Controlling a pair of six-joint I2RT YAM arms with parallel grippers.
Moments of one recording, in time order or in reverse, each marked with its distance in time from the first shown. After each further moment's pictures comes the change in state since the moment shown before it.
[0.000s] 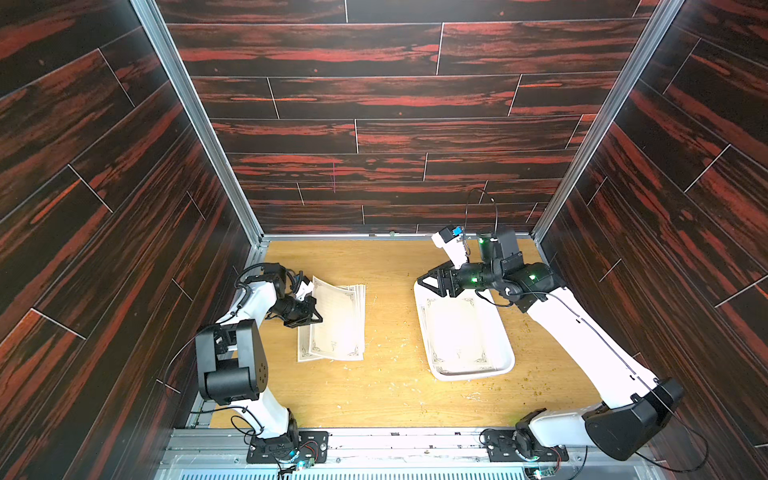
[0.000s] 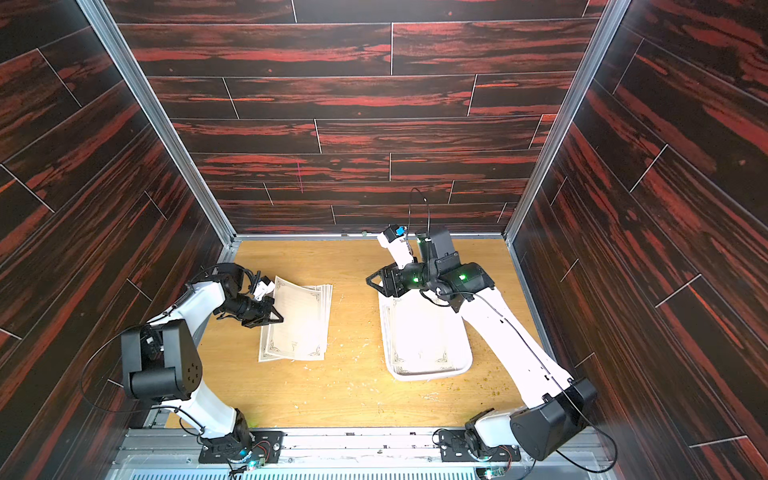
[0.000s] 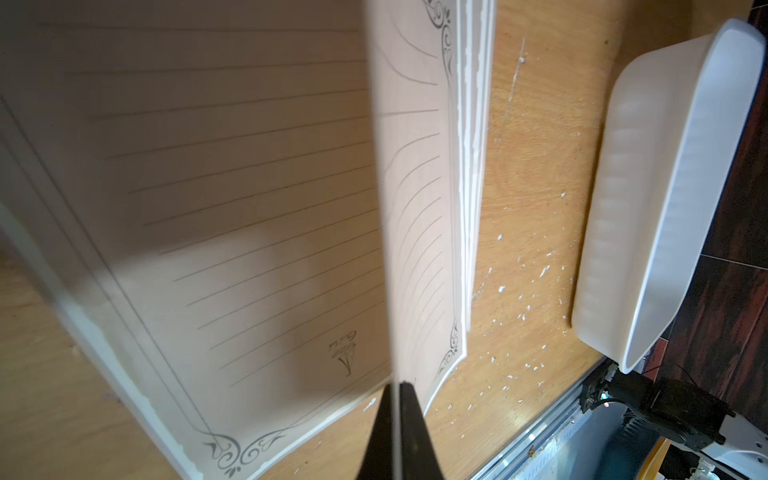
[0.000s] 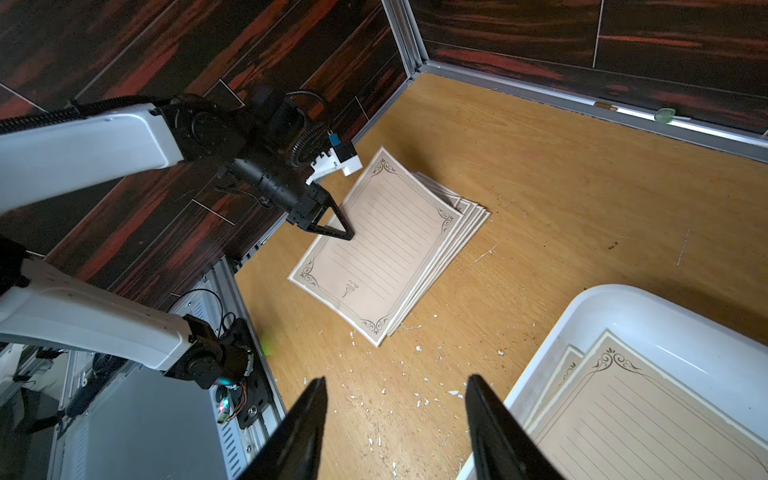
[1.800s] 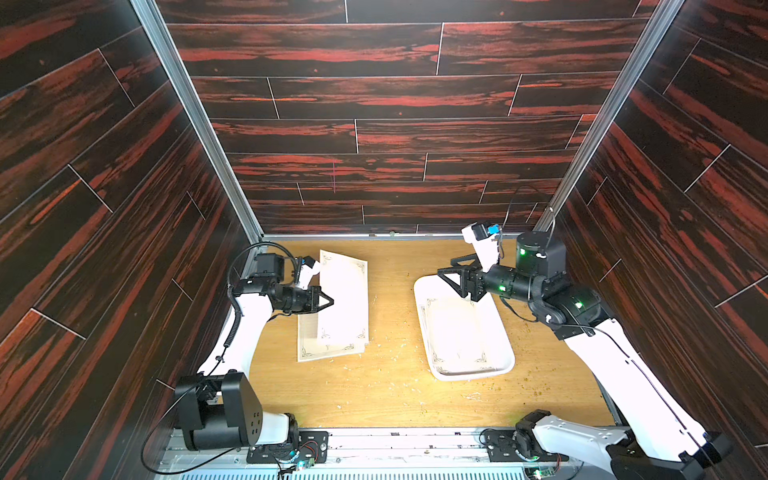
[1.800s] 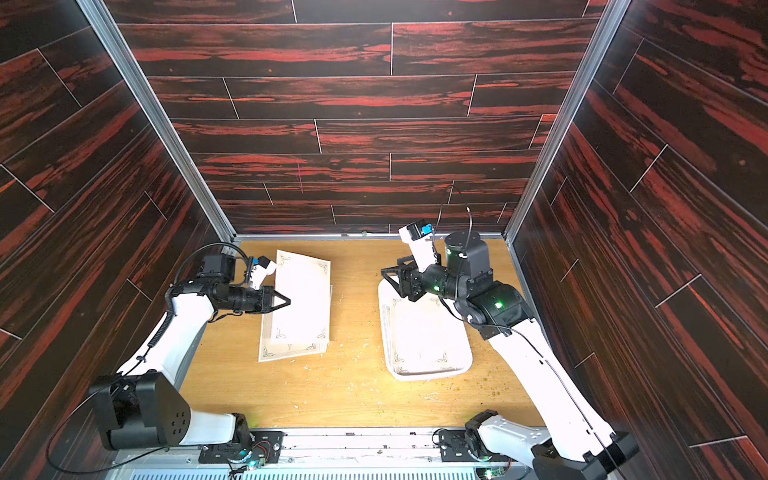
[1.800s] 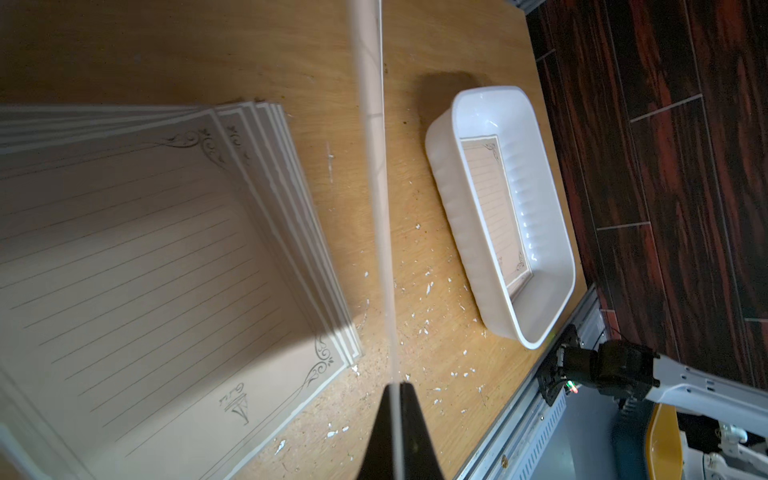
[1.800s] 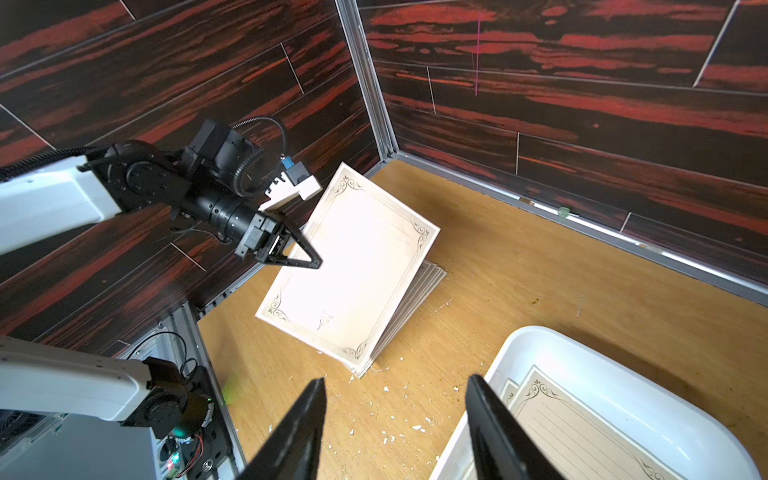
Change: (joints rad) left arm -0.052 -0.281 -0.010 0.083 0.204 -0.016; right arm 0.000 -0.204 -0.041 0.049 0.130 -0.023
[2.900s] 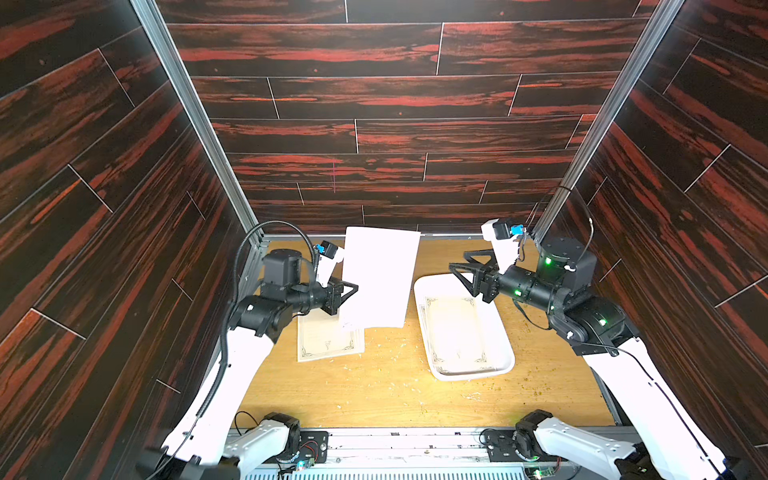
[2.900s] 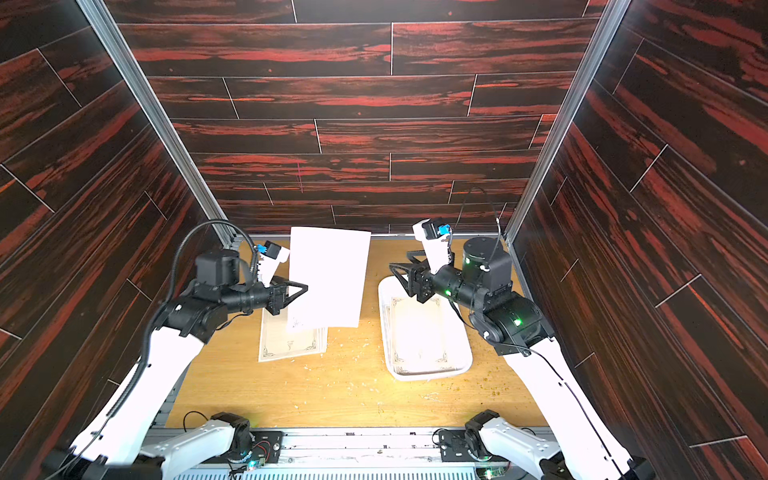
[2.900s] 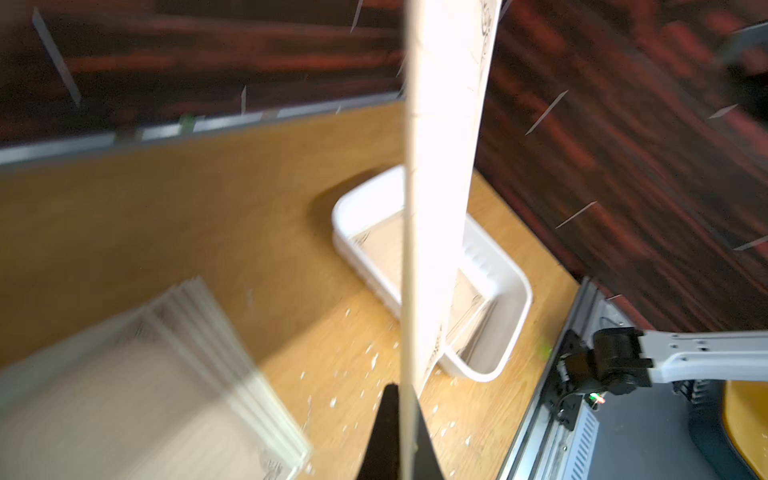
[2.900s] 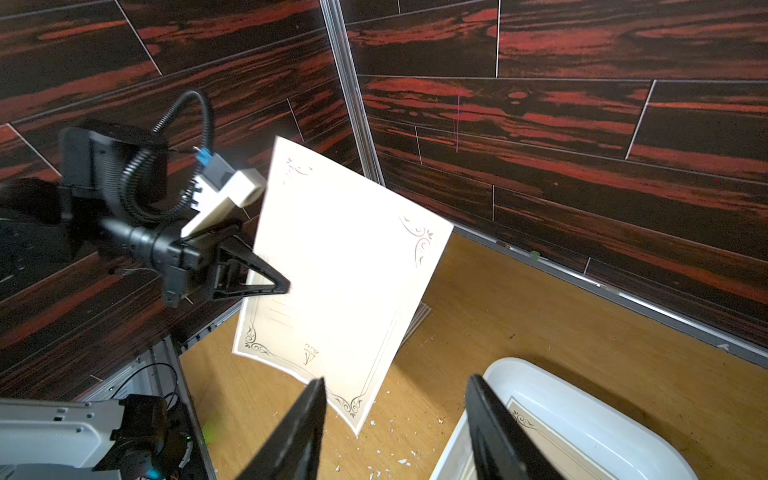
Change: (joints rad) left arm -0.303 -0.266 0.037 0.149 -0.143 -0.096; right arm 0.000 -0.112 -0.014 0.057 0.066 -0.003
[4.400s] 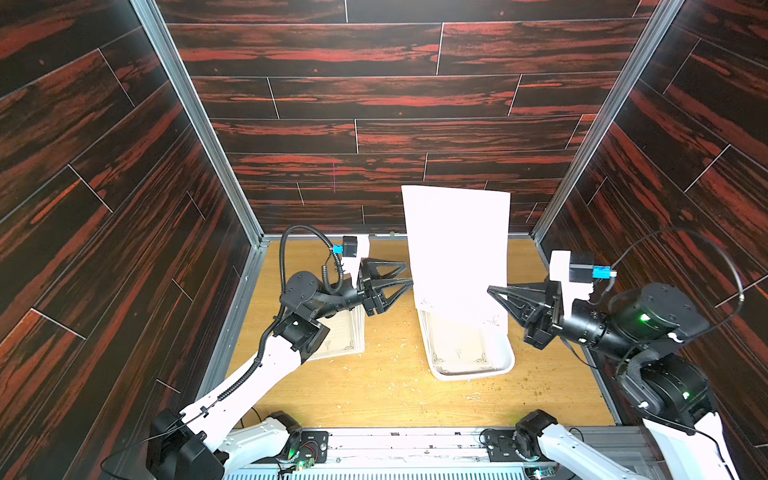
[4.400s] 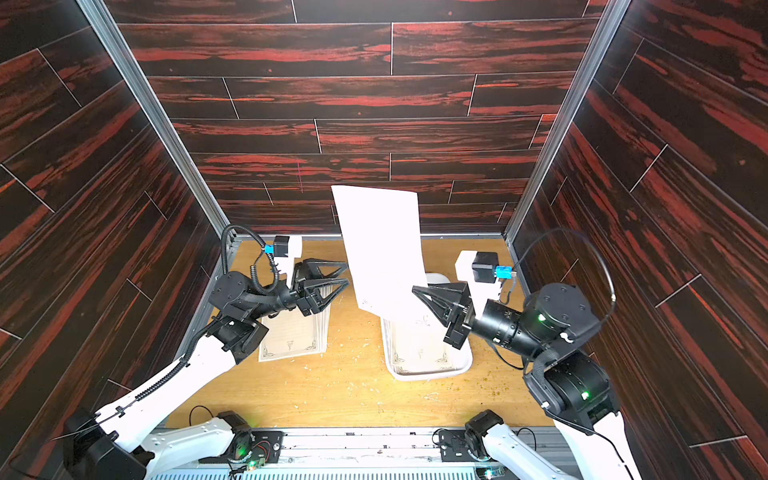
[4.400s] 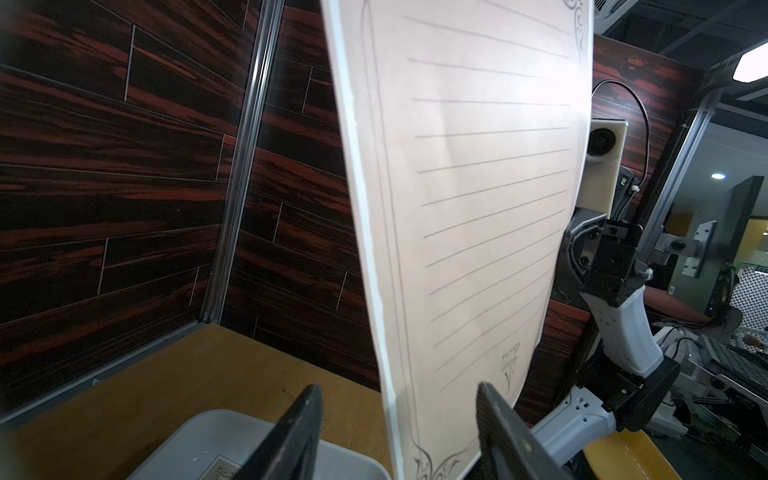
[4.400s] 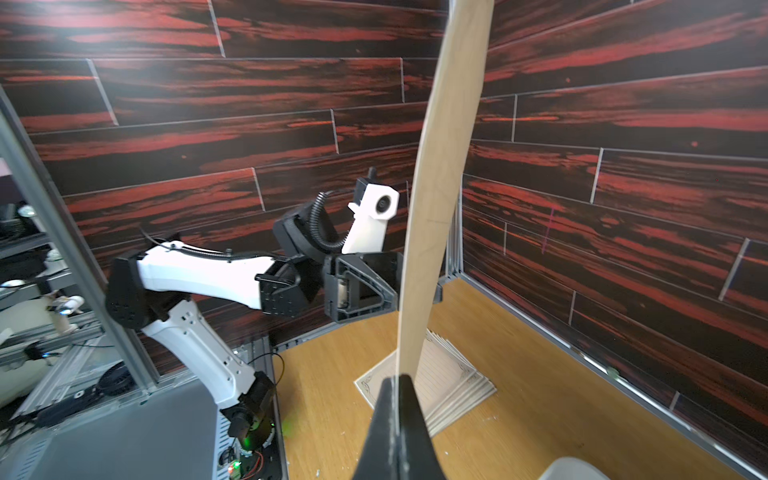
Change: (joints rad) left arm -0.371 -0.009 -0.259 1.302 0.109 -0.516; right arm 0.001 -0.278 -0.014 0.050 -0.285 0.004
